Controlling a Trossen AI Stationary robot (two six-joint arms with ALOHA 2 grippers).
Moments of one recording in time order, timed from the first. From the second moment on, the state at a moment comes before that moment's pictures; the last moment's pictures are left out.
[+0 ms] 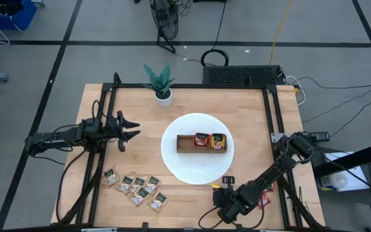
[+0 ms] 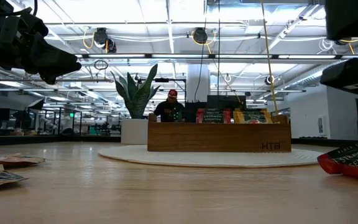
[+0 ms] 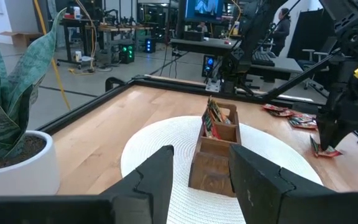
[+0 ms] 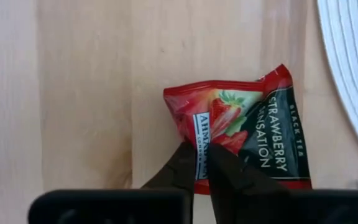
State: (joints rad) left arm 0.12 0.05 0.05 -0.05 -0.05 -0.10; right arm 0.76 1.97 1.12 -0.62 0.19 0.73
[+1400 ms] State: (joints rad) left arm 0.12 0.05 0.05 -0.05 -0.05 -0.10; right arm 0.39 1.91 1.02 -0.21 1.03 0.03
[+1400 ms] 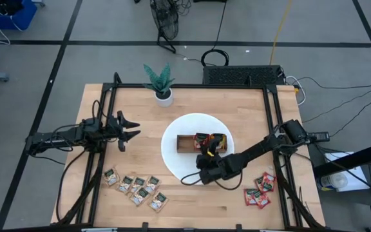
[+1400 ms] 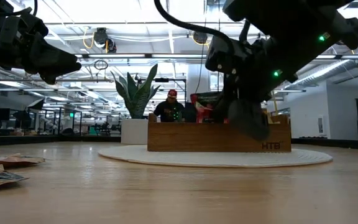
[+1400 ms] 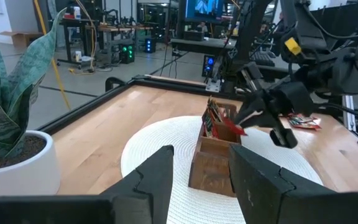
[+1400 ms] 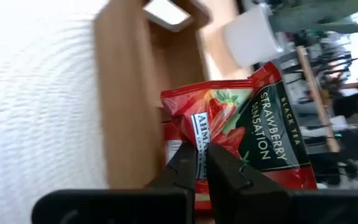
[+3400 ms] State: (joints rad) left arm 0.12 0.05 0.05 -0.05 -0.05 -0.10; right arm 0.10 1.54 1.02 -0.44 0.16 -0.02
